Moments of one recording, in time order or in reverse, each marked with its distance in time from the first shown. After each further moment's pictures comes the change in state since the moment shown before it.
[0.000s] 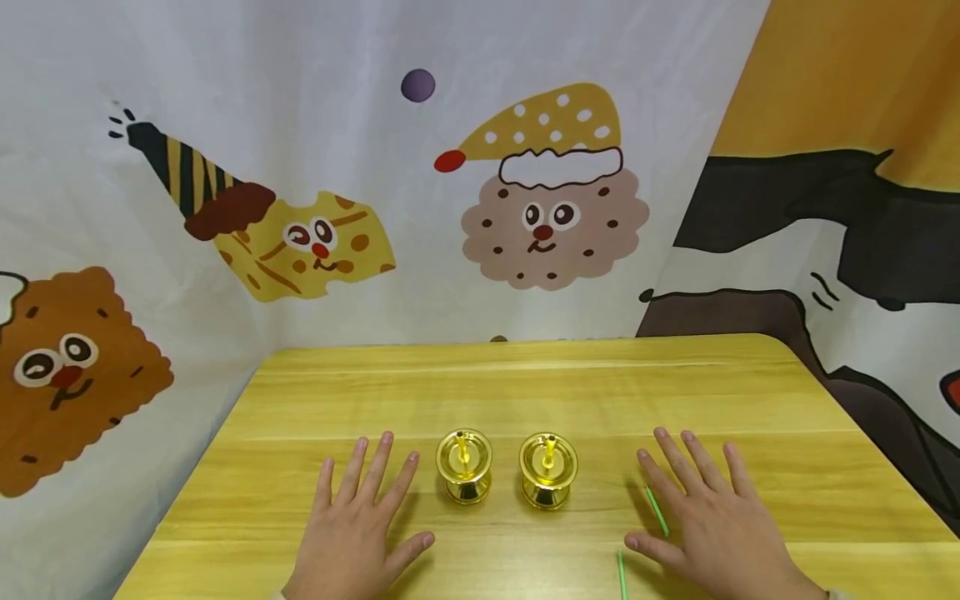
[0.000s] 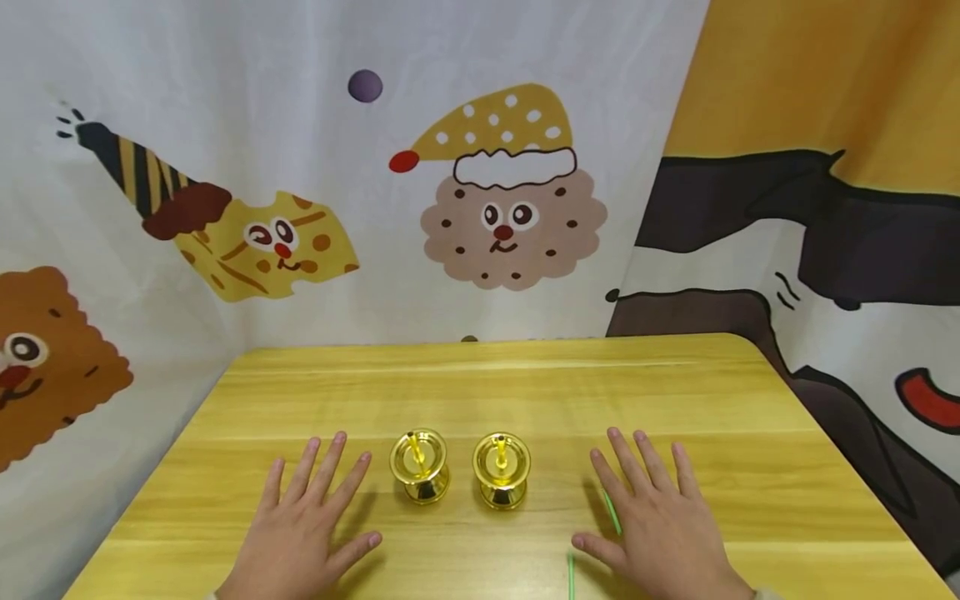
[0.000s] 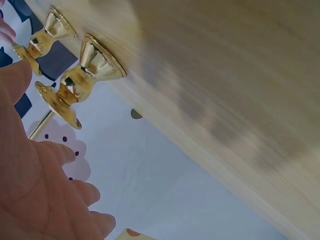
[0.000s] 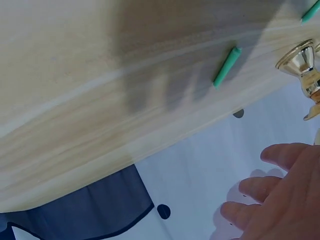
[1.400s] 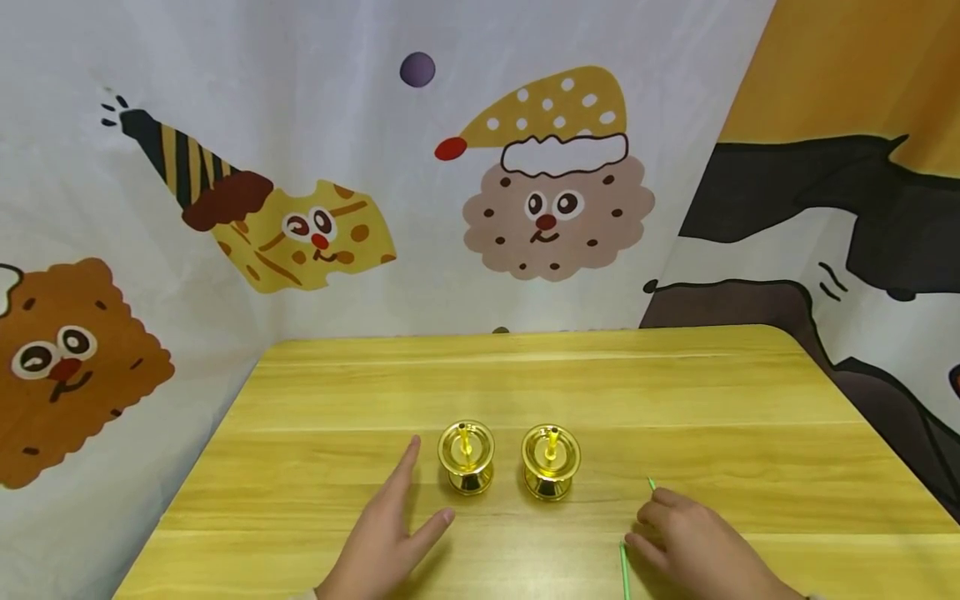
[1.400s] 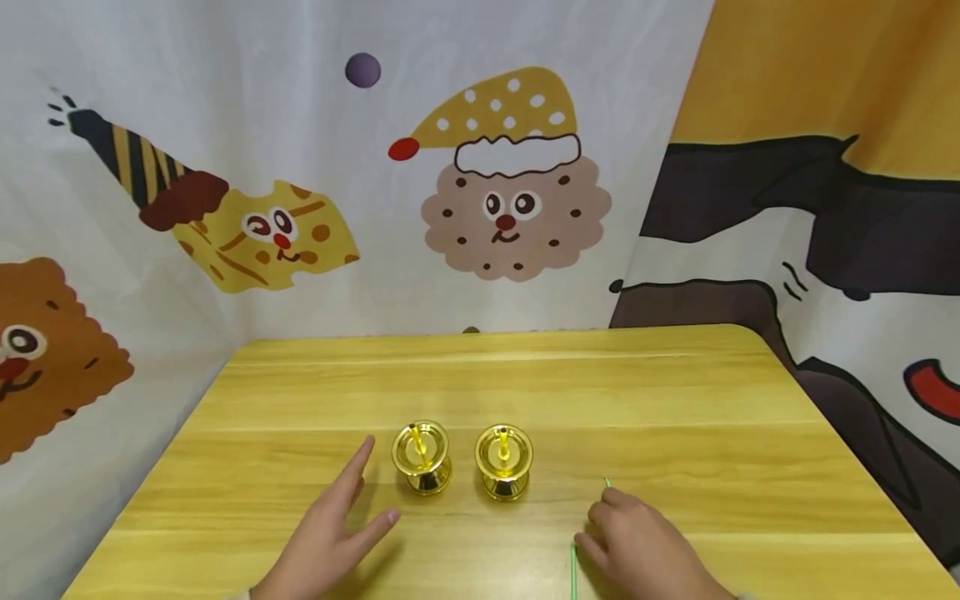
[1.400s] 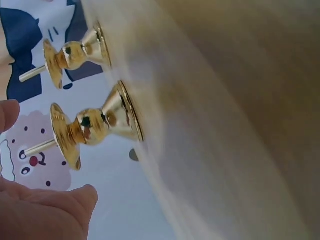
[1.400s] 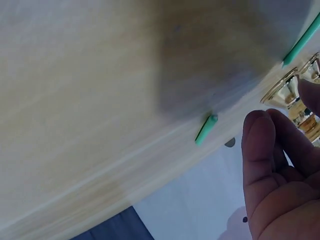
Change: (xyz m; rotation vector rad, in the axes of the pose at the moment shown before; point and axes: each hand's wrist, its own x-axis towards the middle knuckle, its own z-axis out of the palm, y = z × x) left_hand 0.008 0.029 0.001 -0.840 -0.036 -0.200; right_hand -0.003 -0.018 0.013 0.476 -0.047 -0.113
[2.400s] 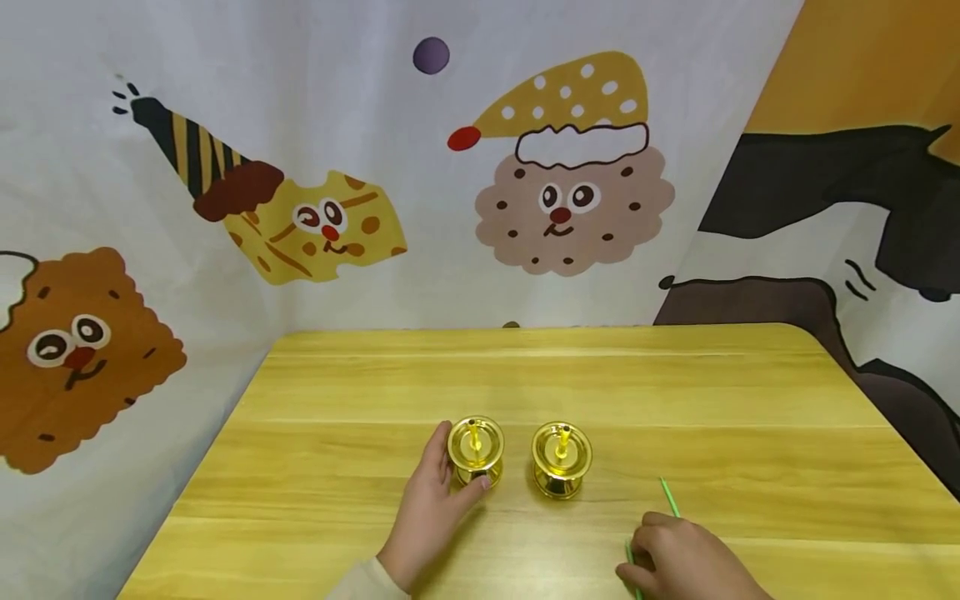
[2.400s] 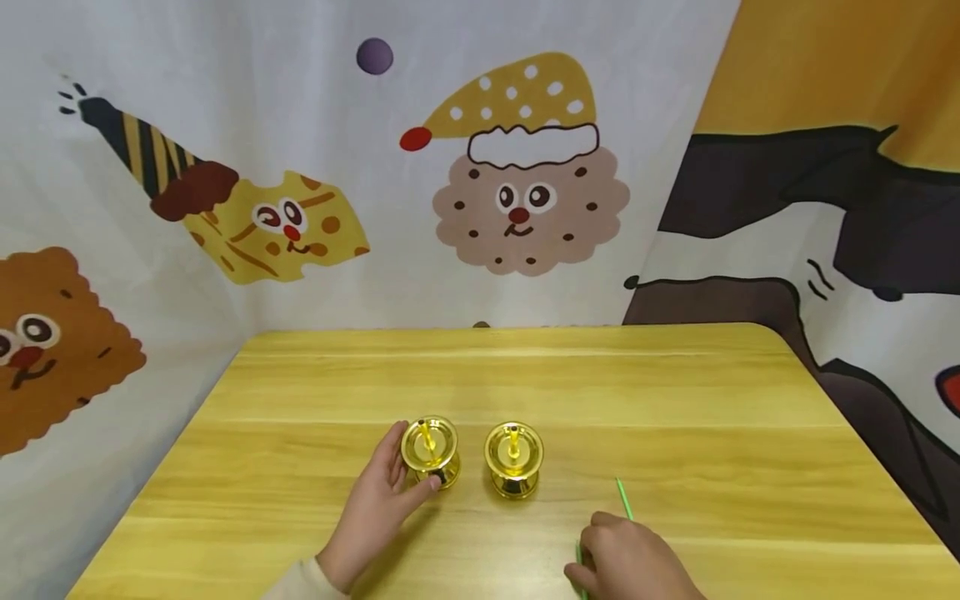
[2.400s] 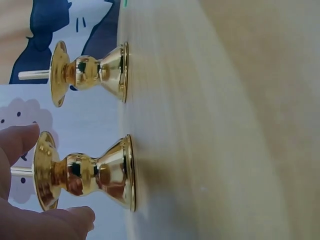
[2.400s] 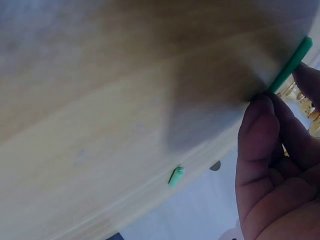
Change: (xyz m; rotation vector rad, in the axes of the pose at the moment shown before) left_hand 0.037 0.007 0.037 -0.520 0.028 -0.169; right_hand 0.003 -0.011 0.017 0.114 -0.222 0.089
